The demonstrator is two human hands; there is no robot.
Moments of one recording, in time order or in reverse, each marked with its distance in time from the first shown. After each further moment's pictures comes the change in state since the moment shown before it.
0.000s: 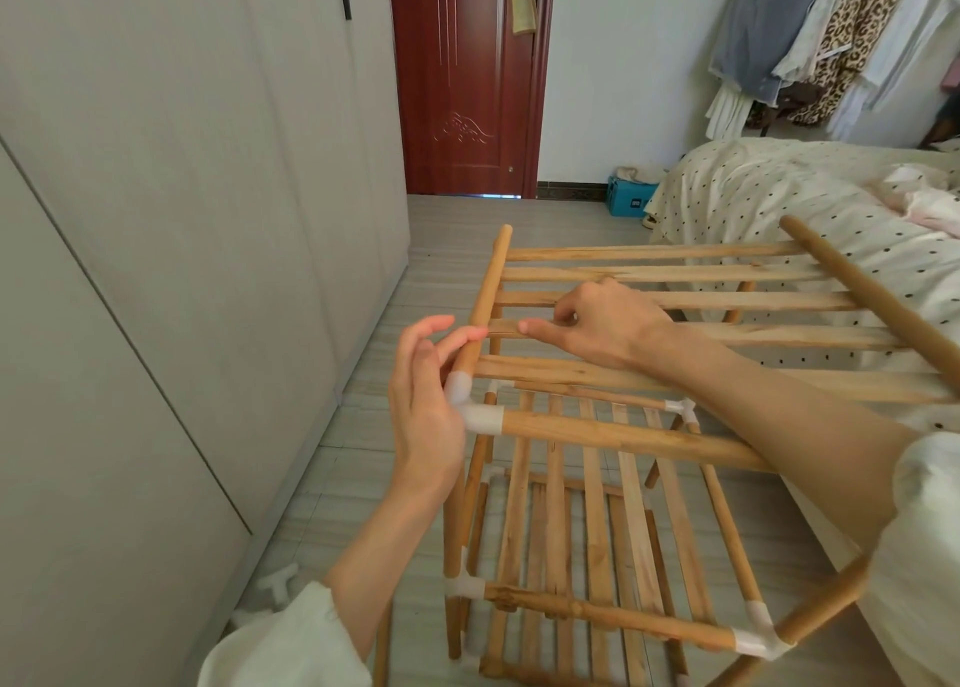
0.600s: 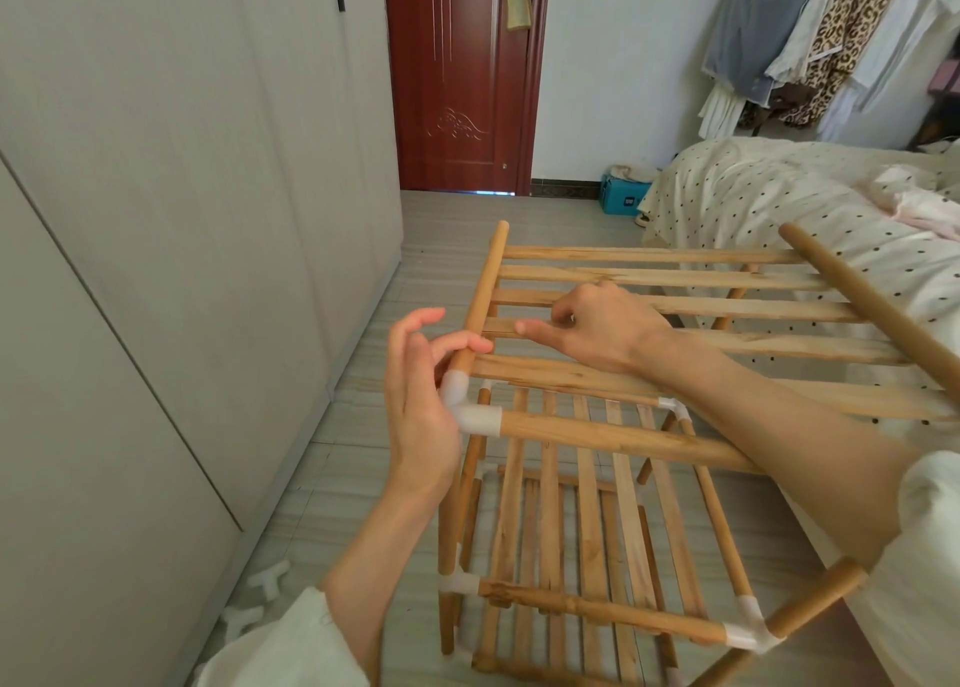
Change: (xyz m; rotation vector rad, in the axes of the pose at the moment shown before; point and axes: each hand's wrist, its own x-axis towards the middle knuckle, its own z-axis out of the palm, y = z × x) left_hand -0.004 0.001 0.001 0.046 -0.020 0.089; right_hand -0.006 -0.002 0.002 0.015 0.011 -0.011
